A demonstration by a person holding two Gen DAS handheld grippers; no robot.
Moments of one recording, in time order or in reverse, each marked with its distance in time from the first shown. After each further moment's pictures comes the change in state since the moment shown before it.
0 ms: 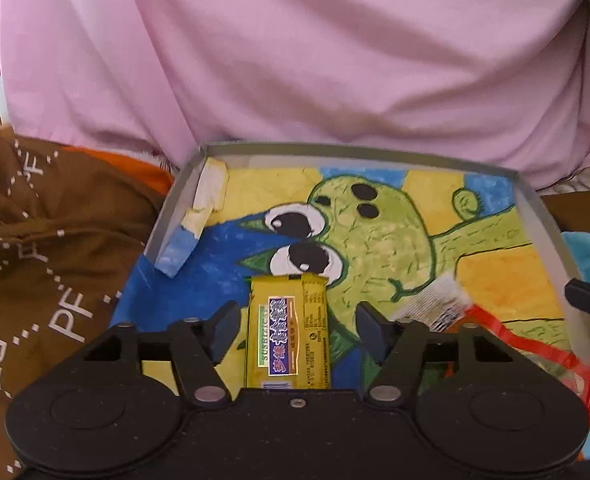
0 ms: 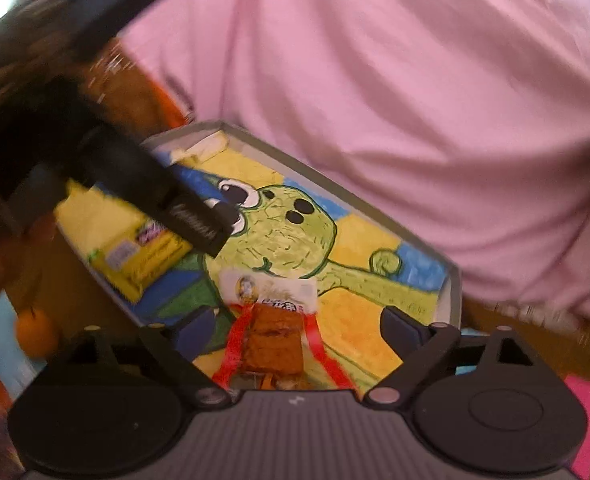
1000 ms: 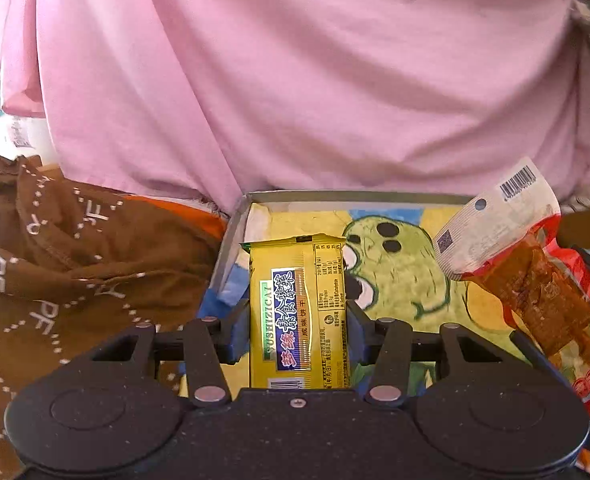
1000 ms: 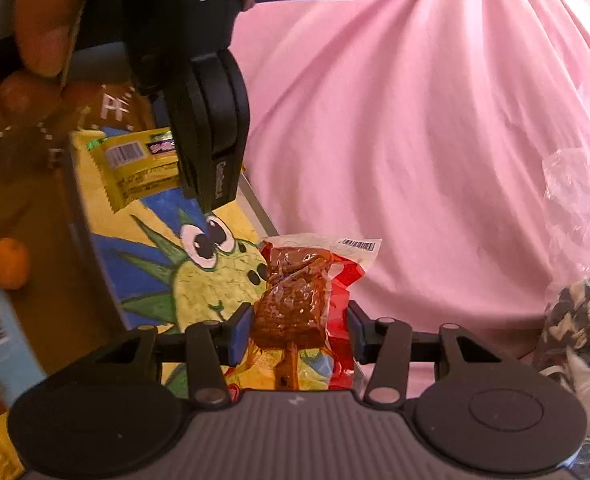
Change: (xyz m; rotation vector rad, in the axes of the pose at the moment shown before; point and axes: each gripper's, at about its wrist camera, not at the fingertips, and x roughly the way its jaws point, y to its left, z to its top) left arm -0.041 0.011 0.007 0.021 -0.107 0.081; right arm -0.026 0.048 -0.006 -0.500 -0.193 -0.263
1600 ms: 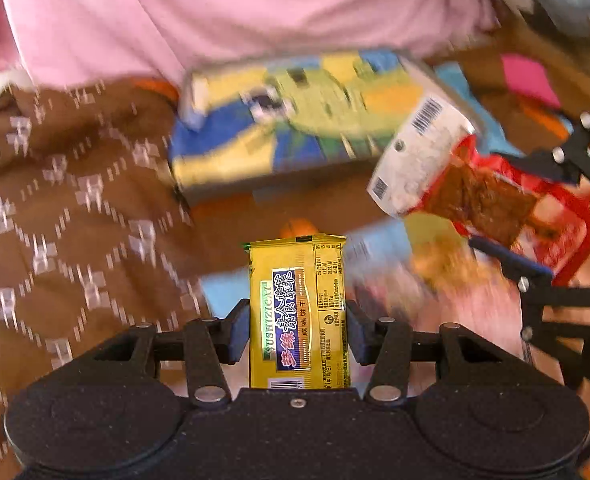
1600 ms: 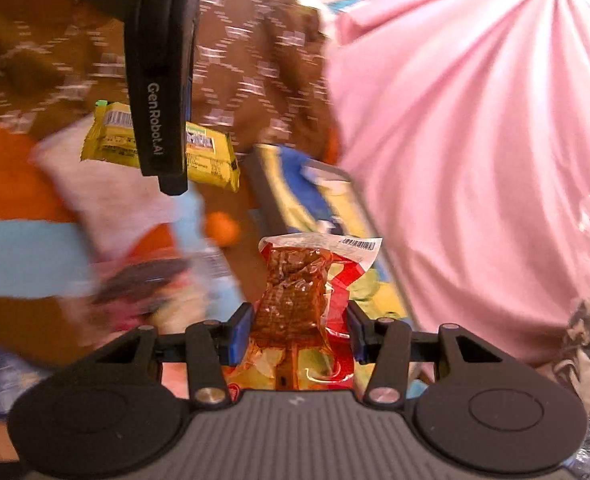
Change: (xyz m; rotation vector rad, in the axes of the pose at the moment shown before) left arm -0.119 0.035 -0.117 0.220 0.215 -0.203; right arm -0.135 0.054 -0.016 -0.133 -0.007 0.196
